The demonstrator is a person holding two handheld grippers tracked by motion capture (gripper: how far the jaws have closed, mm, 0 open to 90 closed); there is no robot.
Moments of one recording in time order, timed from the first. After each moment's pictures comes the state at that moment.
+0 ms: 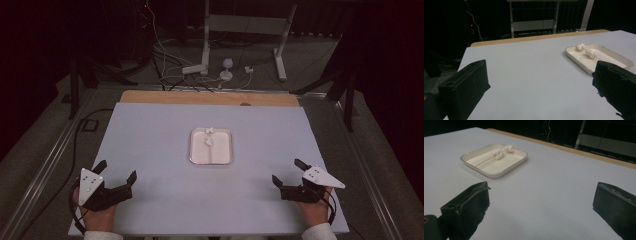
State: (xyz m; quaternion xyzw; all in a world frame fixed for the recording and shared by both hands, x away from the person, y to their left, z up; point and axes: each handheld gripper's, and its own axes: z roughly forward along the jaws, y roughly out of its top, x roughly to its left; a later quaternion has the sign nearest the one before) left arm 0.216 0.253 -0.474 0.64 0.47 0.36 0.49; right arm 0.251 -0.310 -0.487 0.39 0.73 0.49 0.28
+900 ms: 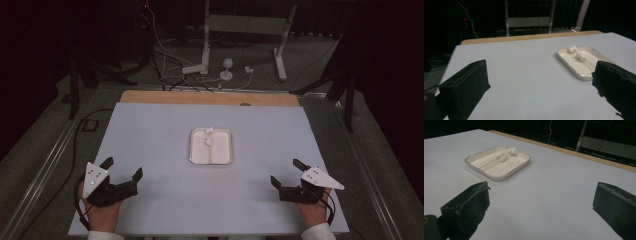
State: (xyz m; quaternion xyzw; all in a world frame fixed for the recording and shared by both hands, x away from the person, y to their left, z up) left arm 0.225 0.236 -0.453 0.66 0.48 0.31 0.49; right arm 0.247 -0.305 -0.483 0.38 0.73 0.49 0.29
